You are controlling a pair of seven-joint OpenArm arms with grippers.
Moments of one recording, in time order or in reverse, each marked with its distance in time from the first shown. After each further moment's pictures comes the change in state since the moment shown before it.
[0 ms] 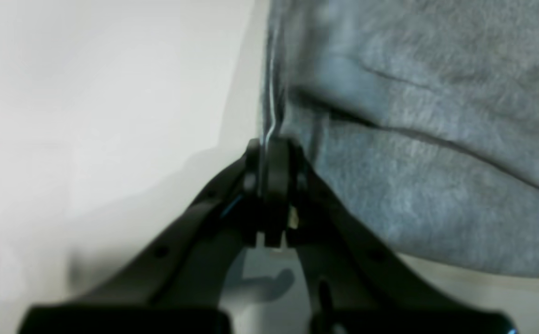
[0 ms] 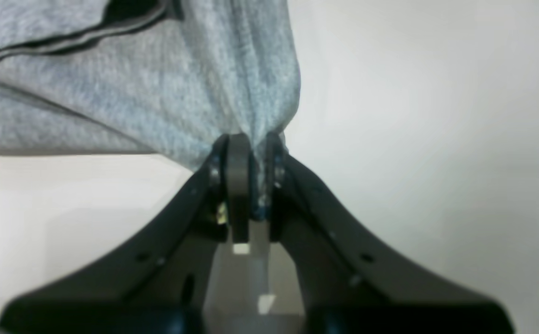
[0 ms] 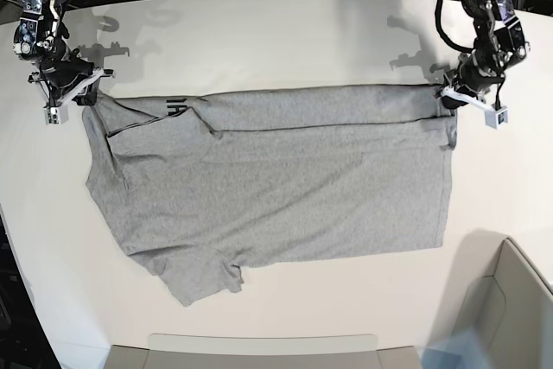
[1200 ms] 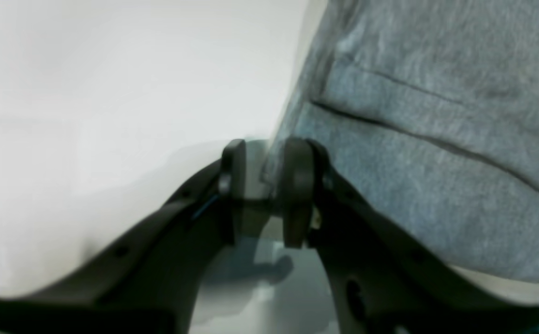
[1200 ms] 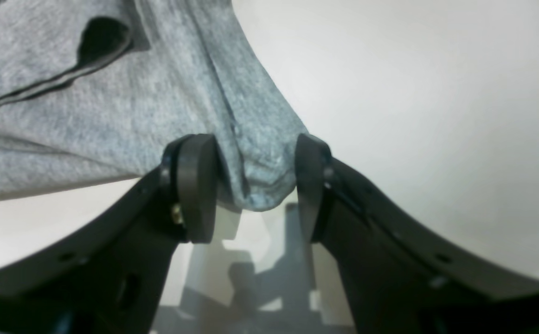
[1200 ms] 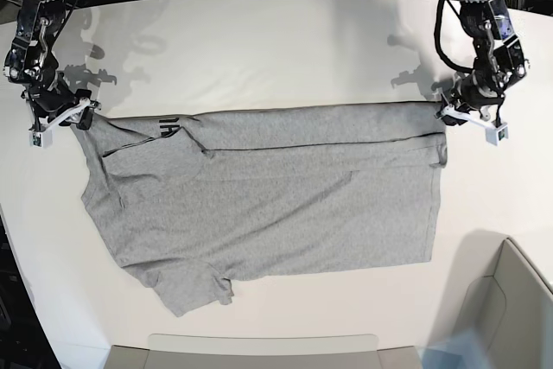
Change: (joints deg) left arm -8.2 0.9 1.2 -2.7 2.4 1.5 2.4; right arm 11.5 -0.4 3.1 -9.8 2.6 0.0 -2.8
